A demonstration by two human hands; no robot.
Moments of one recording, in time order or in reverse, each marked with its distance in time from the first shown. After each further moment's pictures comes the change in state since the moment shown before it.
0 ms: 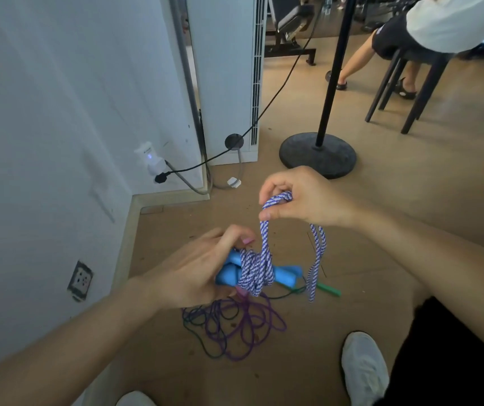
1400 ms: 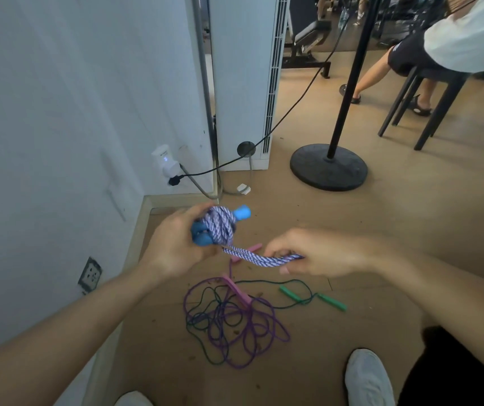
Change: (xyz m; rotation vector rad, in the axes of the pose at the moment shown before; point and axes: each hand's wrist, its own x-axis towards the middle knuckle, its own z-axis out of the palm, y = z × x) left_hand -0.007 -0.053 -0.005 -0.217 0.435 -0.523; right_hand -0.021 -0.010 0.026 -0.314 -0.513 0.026
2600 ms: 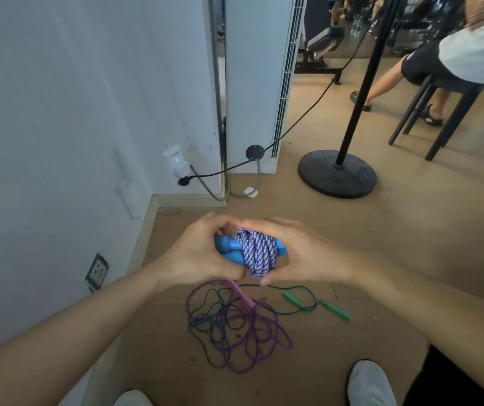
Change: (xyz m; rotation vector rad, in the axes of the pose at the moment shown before) left_hand -0.010 0.038 -0.003 -0.253 -0.183 0.022; right_hand 0.025 -0.008 0.016 0.133 0.309 -0.164
